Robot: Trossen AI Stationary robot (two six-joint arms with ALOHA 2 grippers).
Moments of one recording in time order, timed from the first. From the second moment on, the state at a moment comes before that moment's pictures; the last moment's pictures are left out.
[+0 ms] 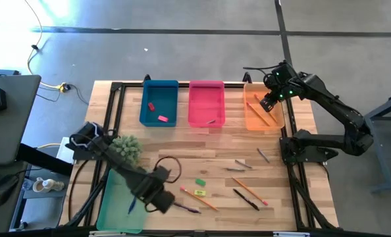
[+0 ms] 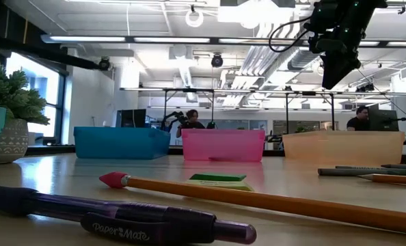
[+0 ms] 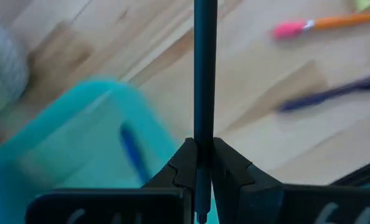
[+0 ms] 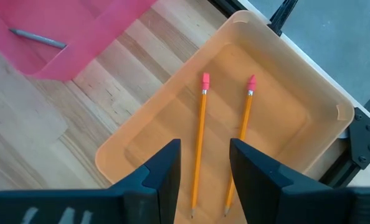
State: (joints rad) left arm -0.56 1.87 1.59 -1.34 -0.09 -1.59; right arm -0.90 1.07 1.05 -1.08 -0.04 -0.11
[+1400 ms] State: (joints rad) left arm -0.98 1.87 1.33 -1.15 -0.09 -2.23; right arm -0.25 1.07 1.05 -1.02 -0.05 0.49
